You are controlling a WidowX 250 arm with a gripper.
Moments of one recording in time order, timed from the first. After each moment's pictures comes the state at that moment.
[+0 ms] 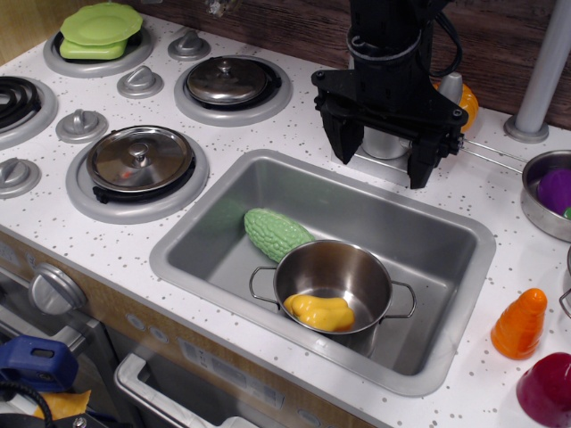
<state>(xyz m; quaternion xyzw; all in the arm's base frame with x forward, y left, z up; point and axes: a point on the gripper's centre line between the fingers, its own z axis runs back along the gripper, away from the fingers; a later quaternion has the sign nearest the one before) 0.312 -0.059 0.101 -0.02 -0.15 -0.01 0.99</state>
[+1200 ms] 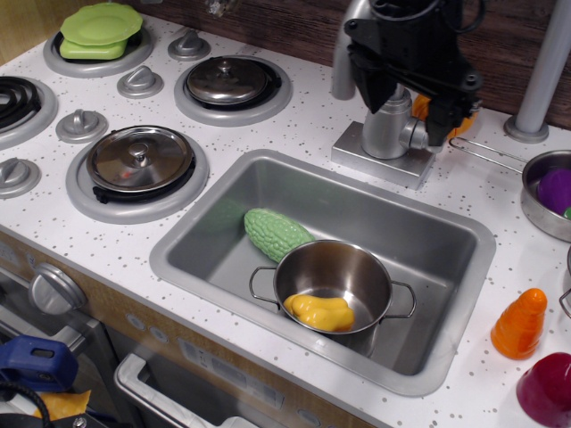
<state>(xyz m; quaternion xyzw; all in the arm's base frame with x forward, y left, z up) 0.348 -0.051 0.116 -0.01 -0.21 -0.12 0.97</state>
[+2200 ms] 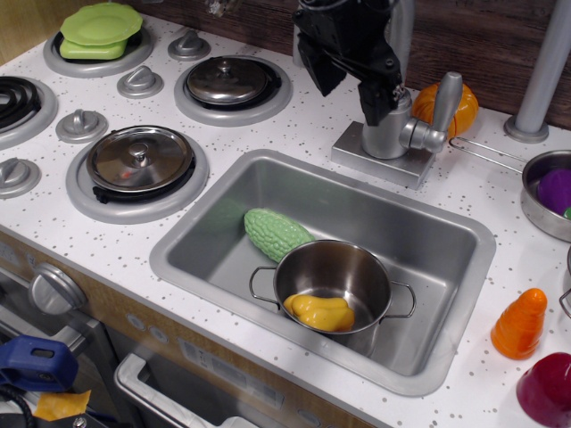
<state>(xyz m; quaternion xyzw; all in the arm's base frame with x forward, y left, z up) 0.366 0.000 0.107 -0.02 -0.22 -0.15 0.96</state>
